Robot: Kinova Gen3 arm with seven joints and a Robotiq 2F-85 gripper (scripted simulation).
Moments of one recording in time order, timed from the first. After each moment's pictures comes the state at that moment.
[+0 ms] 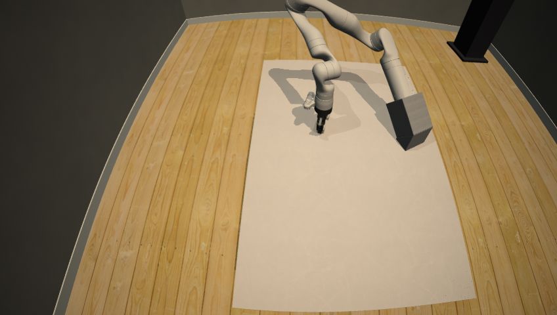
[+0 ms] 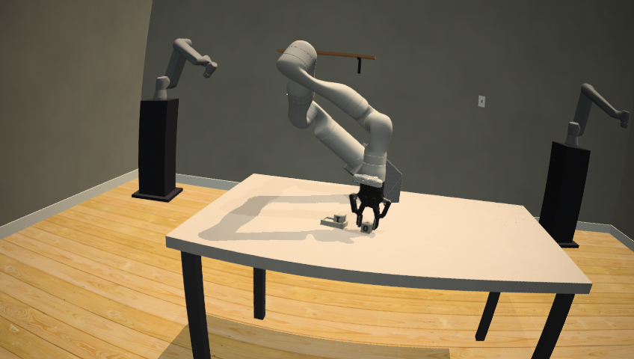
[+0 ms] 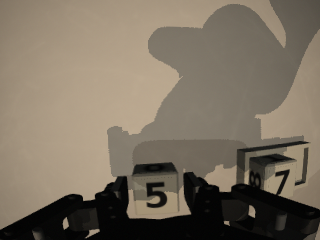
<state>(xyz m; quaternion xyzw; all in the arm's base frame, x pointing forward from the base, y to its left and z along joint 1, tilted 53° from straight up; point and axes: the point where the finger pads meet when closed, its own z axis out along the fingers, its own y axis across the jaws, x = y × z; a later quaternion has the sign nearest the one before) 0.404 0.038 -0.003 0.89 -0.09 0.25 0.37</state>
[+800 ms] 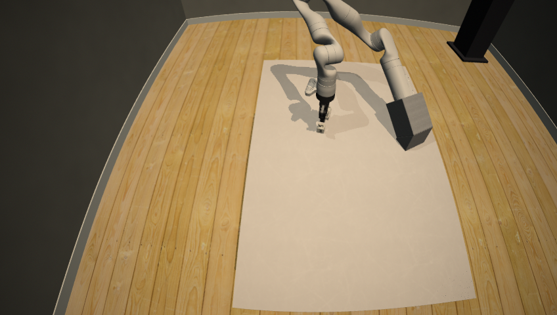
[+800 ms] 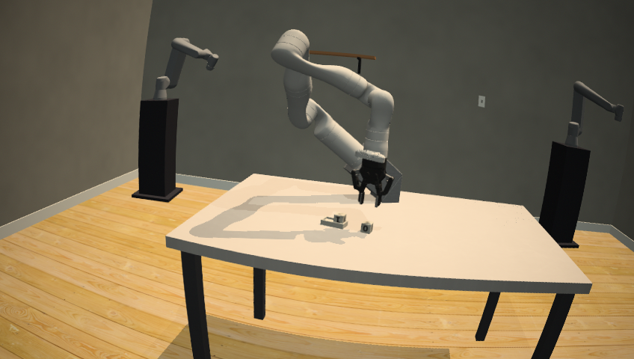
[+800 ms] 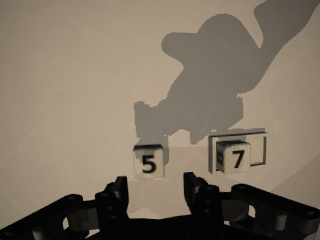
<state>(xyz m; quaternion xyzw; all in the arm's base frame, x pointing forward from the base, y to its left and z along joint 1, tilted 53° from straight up) 0.371 0.087 0.041 0.89 -0.09 0.25 0.38</state>
